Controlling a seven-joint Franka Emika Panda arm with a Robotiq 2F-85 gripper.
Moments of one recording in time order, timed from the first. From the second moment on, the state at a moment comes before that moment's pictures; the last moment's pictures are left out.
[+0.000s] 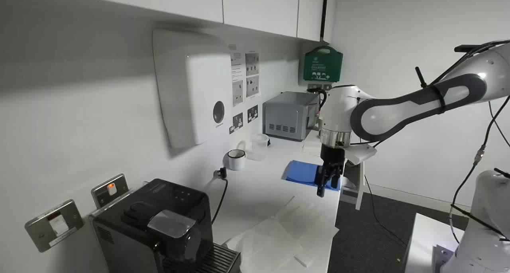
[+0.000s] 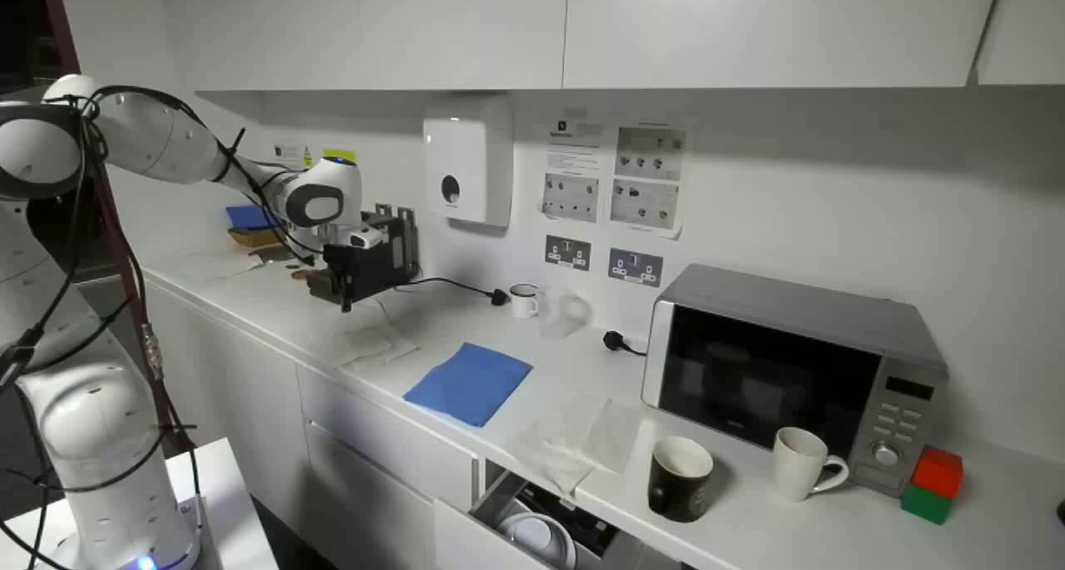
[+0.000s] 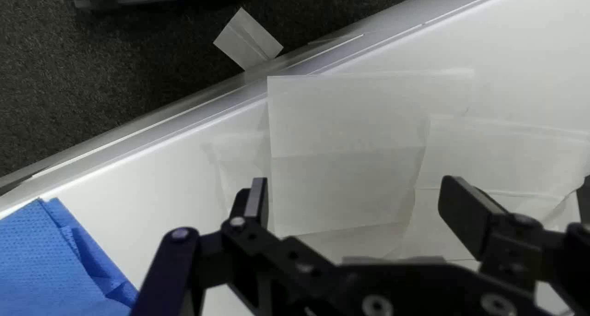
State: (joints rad) arm 0.14 -0.27 0.23 -2.33 0.24 2.09 0.36
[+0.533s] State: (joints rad) arm 0.14 -0.27 0.23 -2.33 0.22 2.09 0.36
